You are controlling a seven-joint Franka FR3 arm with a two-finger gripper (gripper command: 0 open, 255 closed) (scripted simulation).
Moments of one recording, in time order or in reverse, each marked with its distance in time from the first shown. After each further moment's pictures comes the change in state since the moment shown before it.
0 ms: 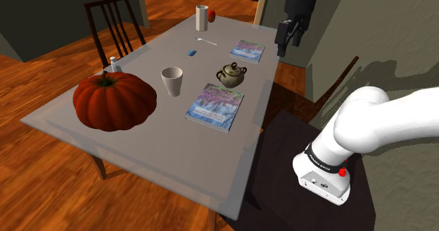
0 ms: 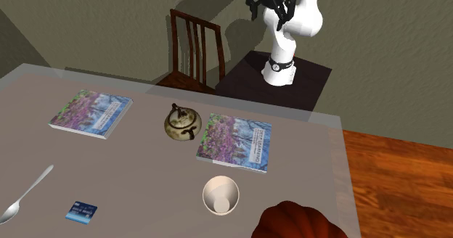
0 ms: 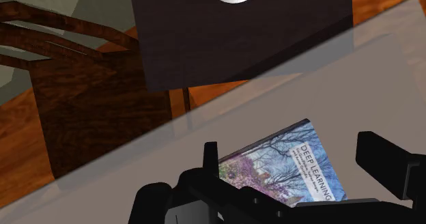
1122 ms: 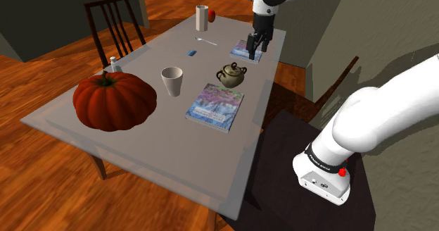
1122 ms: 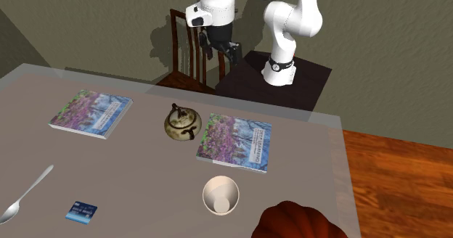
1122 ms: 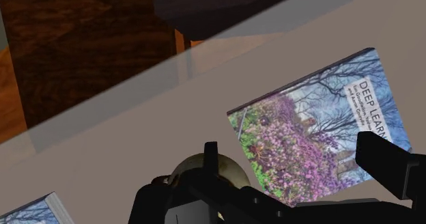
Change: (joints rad) arm -0.039 0.439 -0.158 0.053 -0.058 0.422 -0.181
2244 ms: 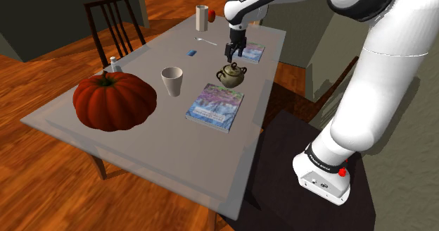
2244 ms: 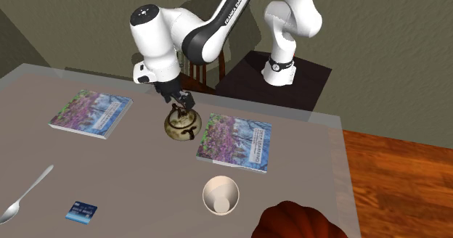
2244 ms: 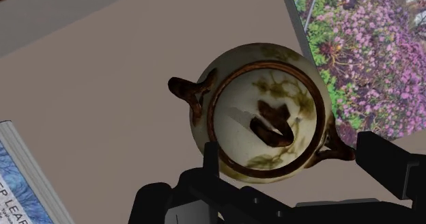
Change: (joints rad) arm -0.051 0.624 -0.070 0.399 0.132 0.246 -0.219
